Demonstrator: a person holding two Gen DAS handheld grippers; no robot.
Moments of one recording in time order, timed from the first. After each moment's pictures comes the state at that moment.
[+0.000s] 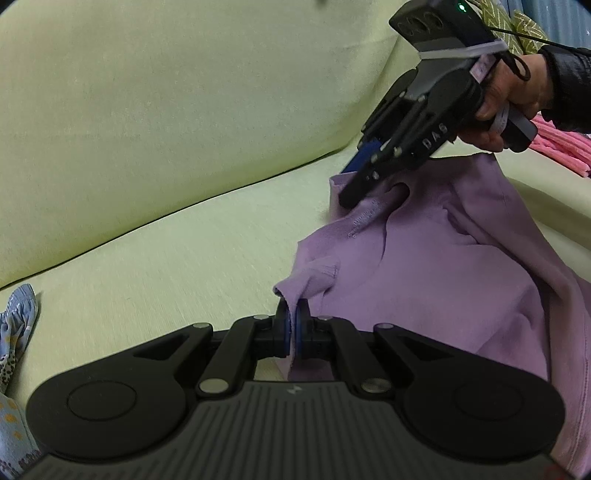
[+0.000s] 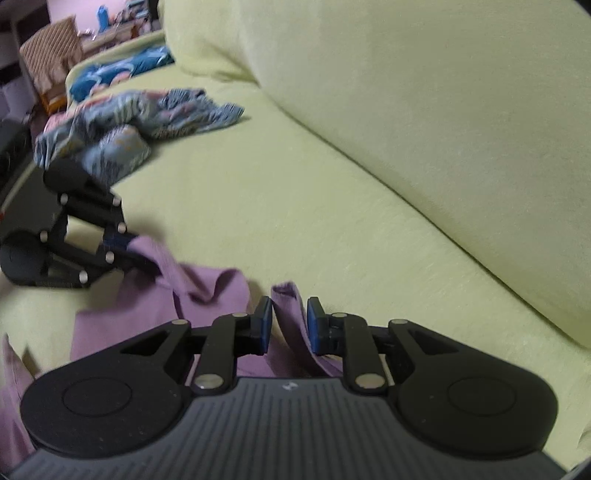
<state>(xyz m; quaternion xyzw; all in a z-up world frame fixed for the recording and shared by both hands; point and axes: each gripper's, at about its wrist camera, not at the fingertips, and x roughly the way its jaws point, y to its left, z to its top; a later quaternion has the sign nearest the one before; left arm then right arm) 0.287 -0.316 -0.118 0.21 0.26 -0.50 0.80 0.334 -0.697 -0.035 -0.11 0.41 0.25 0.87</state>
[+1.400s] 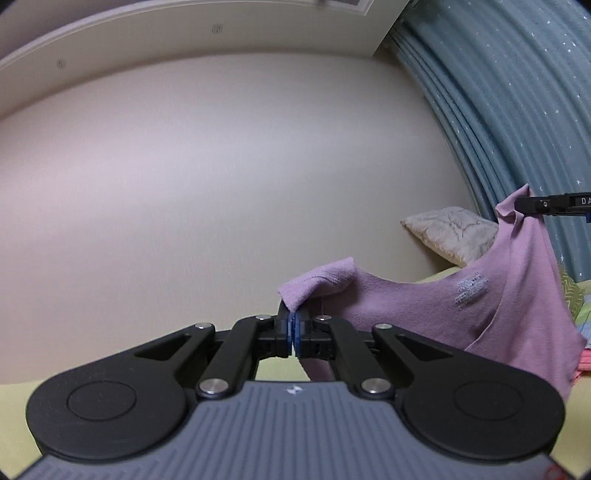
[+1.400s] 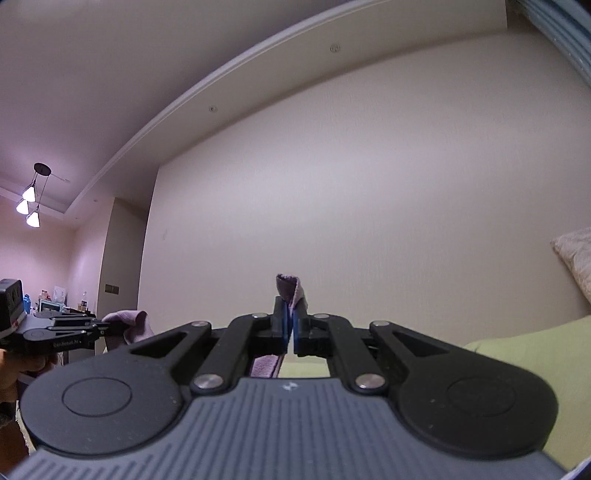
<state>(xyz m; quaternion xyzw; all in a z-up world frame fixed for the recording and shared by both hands) 0.017 -0.153 0.295 0.10 -0.13 -0.41 0.90 -0.177 -0.689 0.320 0.02 -0.18 0.04 0.98</state>
